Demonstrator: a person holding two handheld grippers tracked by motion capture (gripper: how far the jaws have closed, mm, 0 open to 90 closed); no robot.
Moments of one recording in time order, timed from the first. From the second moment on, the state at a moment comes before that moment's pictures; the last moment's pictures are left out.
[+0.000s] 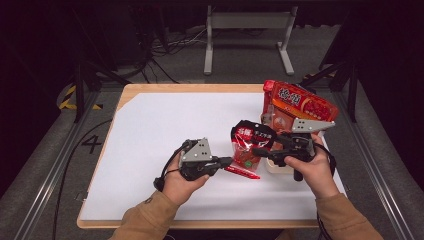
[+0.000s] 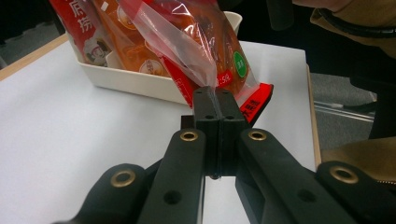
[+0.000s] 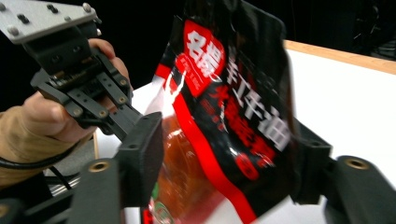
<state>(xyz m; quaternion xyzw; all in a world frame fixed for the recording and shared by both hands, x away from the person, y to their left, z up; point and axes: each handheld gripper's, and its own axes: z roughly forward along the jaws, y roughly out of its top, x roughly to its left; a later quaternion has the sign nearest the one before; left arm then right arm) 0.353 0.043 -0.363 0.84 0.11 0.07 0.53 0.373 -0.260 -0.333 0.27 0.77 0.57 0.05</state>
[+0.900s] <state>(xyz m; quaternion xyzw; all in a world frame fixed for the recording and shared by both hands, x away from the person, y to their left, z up) 0.362 0.043 -0.377 0.84 0.14 0.05 0.52 0.362 -0.263 -0.306 0.18 0.80 0.56 0.07</state>
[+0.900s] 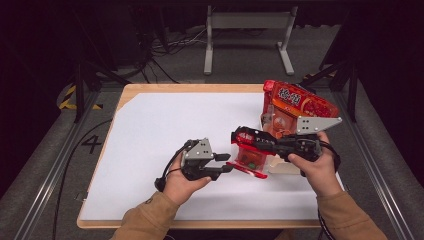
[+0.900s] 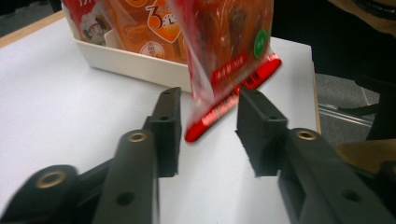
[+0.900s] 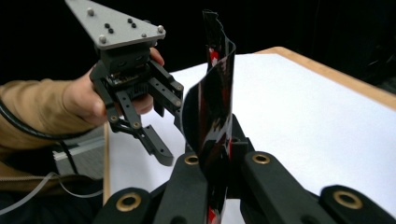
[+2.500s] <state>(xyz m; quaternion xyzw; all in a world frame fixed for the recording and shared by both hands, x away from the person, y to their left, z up) 0.371 0.158 -0.385 0.81 0.29 0.10 0.49 0.370 -0.352 -0.274 0.17 0.83 0.50 0.19</state>
